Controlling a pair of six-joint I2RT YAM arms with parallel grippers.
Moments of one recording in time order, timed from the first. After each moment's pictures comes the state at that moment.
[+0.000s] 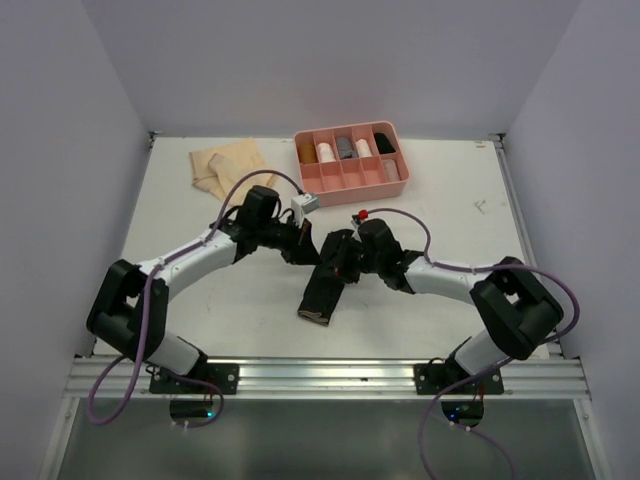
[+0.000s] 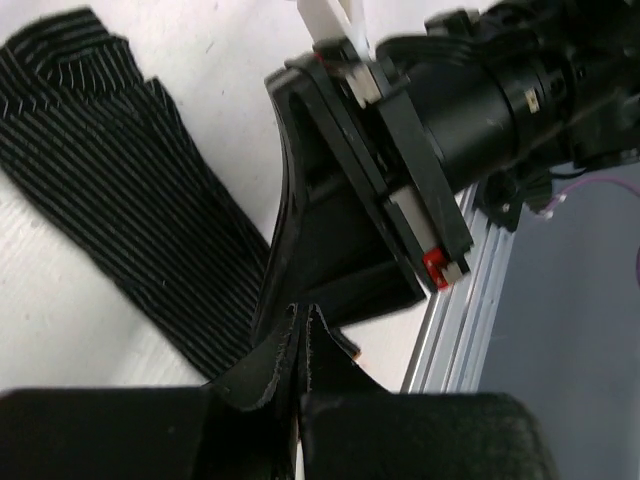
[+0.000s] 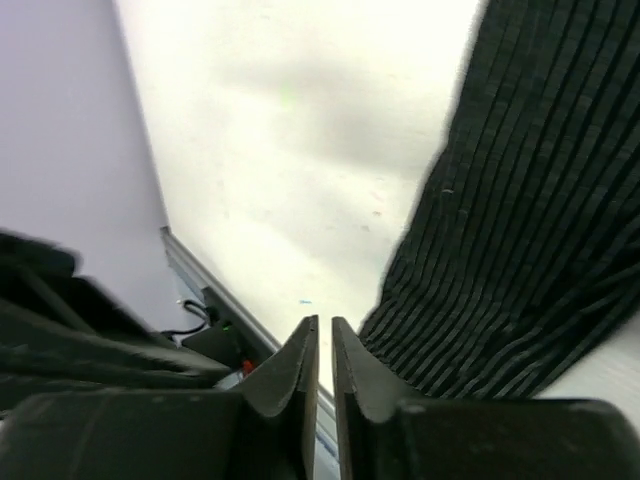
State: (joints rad) left arm -0.52 1.48 0.94 -0.24 0.77 -0.06; right arm 0.70 1.56 0.70 0.19 -0.35 1.10
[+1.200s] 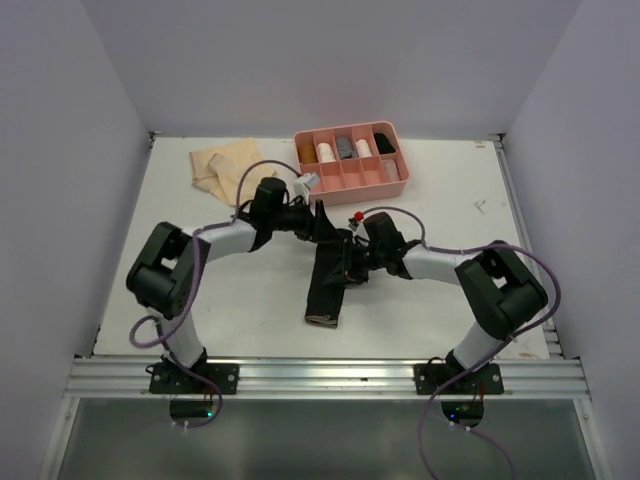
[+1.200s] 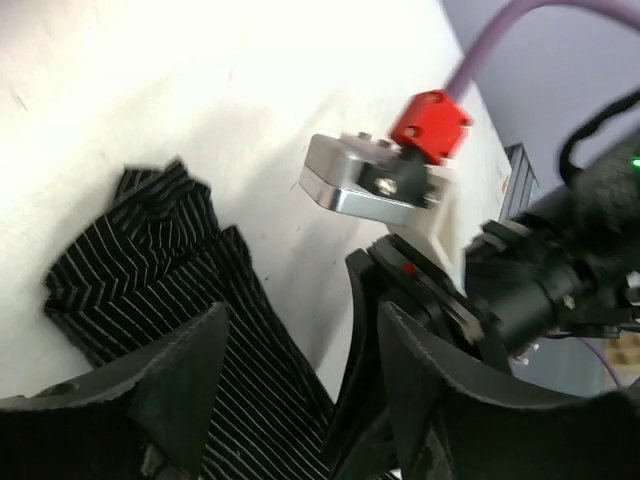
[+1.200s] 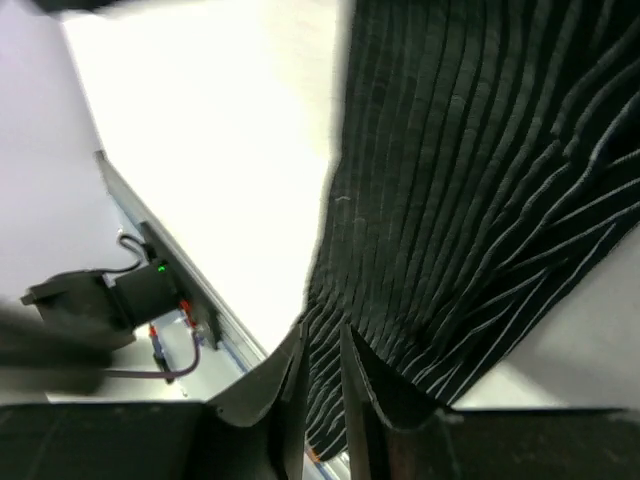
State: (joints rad) left arm -0.49 1.89 1.01 0.33 0.78 -0.52; right arm 0.60 1.70 0.76 0.08 -0.60 0.85
